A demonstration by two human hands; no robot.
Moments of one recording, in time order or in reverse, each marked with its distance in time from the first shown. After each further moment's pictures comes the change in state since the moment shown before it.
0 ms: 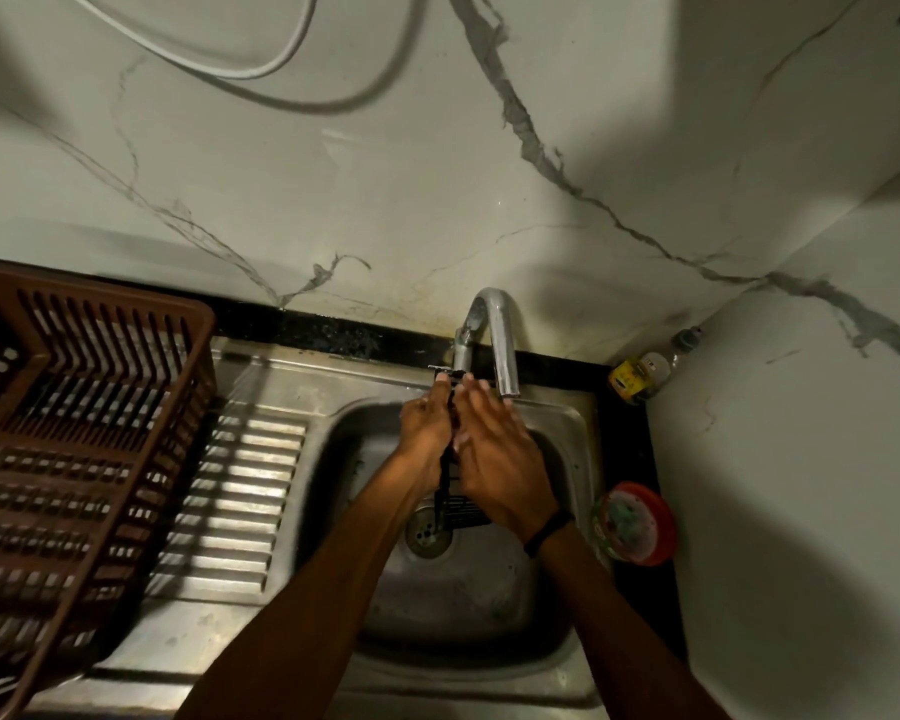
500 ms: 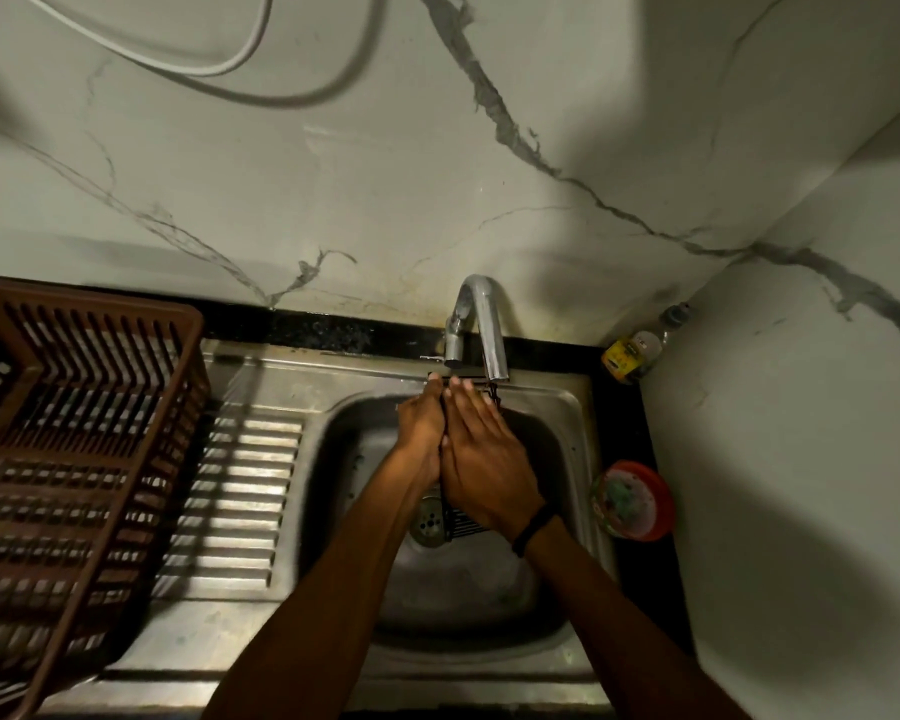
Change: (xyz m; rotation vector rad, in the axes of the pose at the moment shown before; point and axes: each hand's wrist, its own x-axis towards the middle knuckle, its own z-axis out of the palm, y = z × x) left_hand -0.002 -0.011 0.002 -0.032 0.034 -0.088; right_hand -0.012 0.007 0.021 -0.051 -0.005 -0.078
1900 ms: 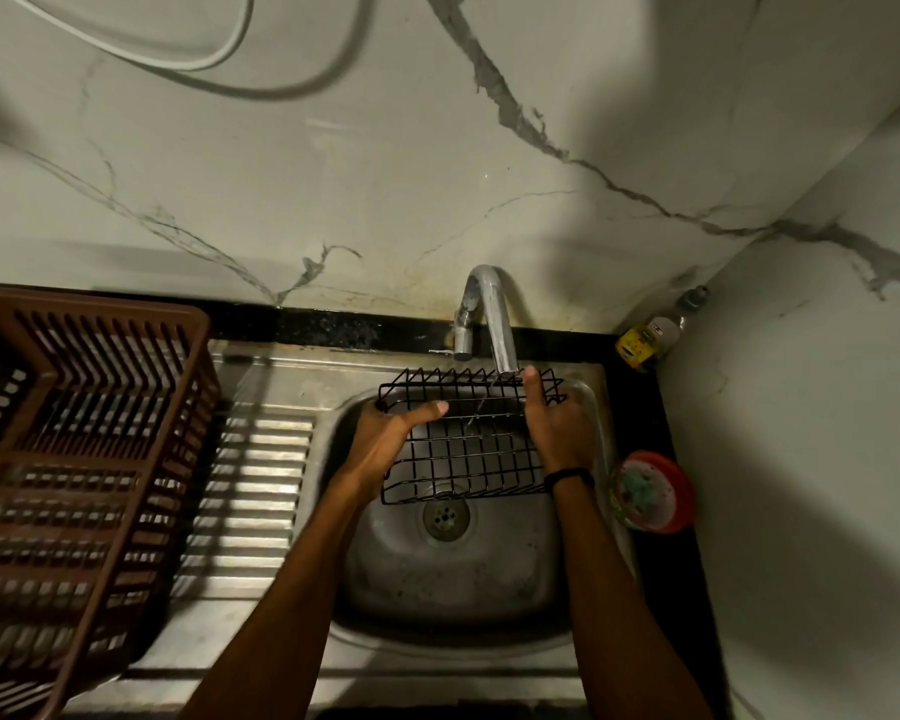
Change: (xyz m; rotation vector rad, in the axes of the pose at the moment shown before) left_hand 0.016 0.006 -0.076 0.527 -0.081 0.231; right_hand 0.027 0.070 0.018 0.482 0.335 0.943
